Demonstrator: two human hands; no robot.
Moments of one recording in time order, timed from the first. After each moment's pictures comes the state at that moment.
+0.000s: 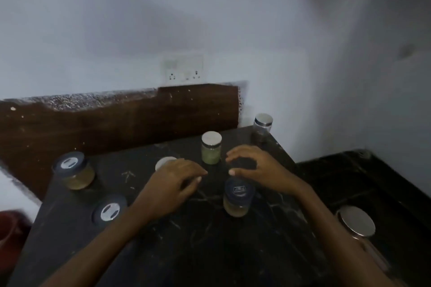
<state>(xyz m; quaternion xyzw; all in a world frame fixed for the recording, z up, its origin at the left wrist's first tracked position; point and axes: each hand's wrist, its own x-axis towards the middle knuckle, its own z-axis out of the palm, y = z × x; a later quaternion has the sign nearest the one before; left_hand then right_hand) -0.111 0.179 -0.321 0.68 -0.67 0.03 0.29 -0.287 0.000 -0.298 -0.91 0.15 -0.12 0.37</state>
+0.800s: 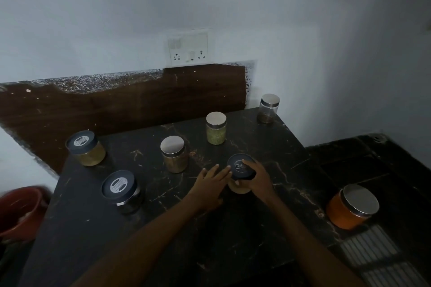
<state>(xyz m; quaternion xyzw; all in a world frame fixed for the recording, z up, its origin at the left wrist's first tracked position) -0.169 0.120 -0.442 0.75 -0.64 -0.14 -0.08 -0.295 -0.014 -0.480 -0.78 0.38 -0.19 0.46</state>
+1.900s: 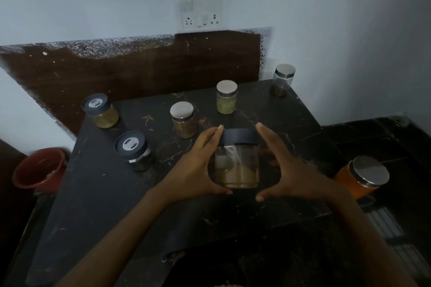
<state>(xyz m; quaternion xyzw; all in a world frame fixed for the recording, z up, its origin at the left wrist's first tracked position) -0.208 0.220 -0.361 0.73 -0.60 -0.18 0.29 -0.386 0.049 -0.355 -0.89 0.11 0.00 0.44</state>
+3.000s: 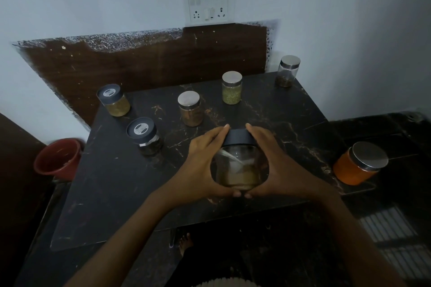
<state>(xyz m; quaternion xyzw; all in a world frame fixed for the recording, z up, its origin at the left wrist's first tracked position) -0.260 0.257 -0.351 0.74 -0.56 -0.19 0.31 -0.402 0.093 -0.355 -0.91 0.09 -0.03 0.41</state>
